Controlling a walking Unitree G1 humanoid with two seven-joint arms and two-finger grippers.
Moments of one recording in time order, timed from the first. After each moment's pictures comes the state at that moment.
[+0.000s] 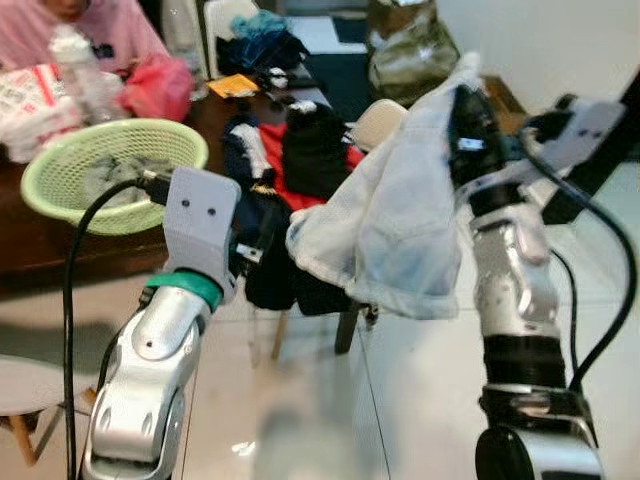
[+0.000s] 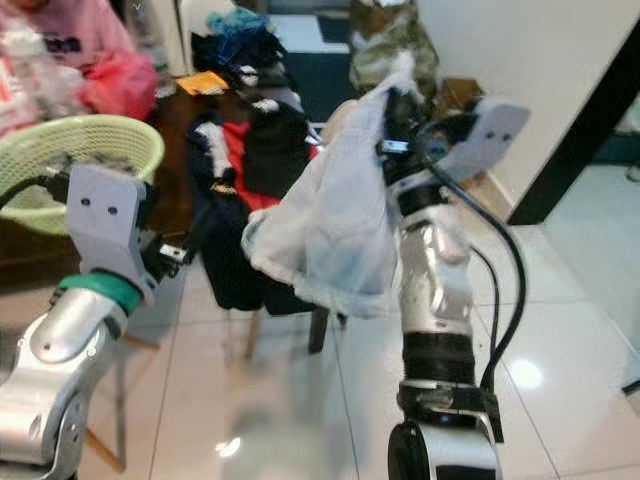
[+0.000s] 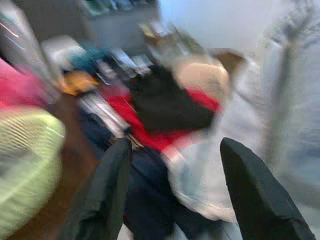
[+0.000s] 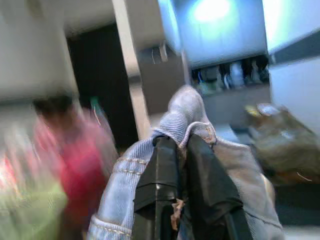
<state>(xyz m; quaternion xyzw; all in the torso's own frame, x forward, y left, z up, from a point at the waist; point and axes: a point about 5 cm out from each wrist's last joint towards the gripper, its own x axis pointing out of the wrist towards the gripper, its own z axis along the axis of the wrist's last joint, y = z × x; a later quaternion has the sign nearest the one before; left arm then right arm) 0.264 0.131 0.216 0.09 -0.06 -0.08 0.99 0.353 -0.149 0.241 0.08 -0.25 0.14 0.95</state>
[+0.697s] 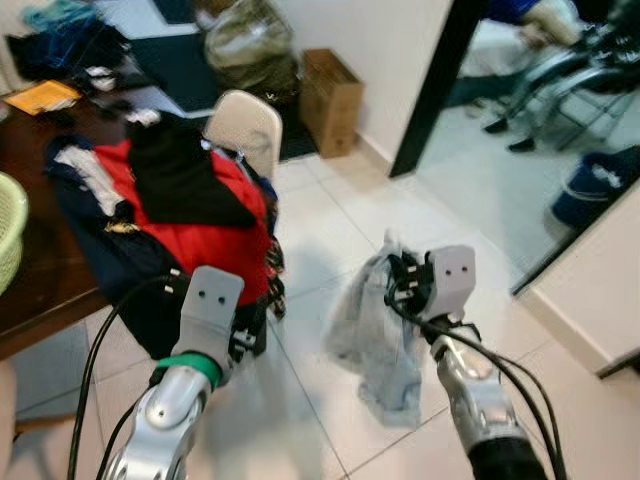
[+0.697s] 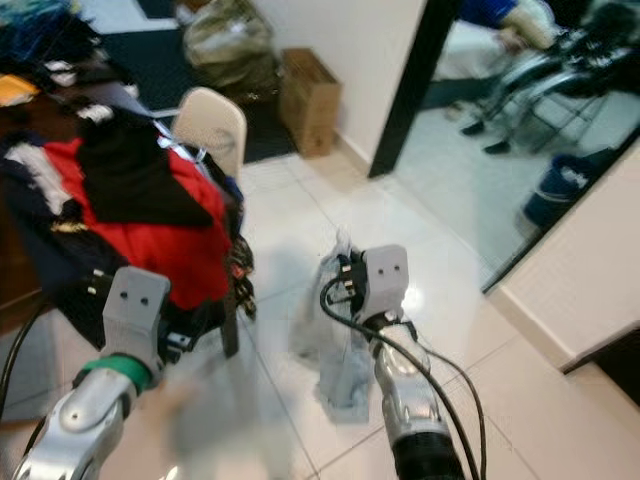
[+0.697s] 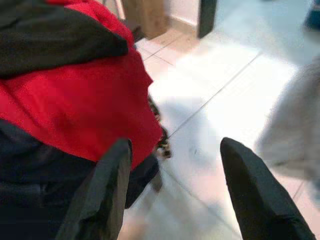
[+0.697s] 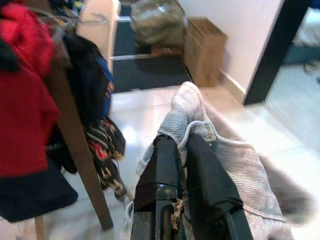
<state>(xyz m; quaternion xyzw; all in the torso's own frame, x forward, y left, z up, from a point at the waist) 0.254 0.145 0.142 0.09 0.05 -0.05 0.99 0.325 -0.139 0.118 -0.01 -0.07 0.13 0.99</state>
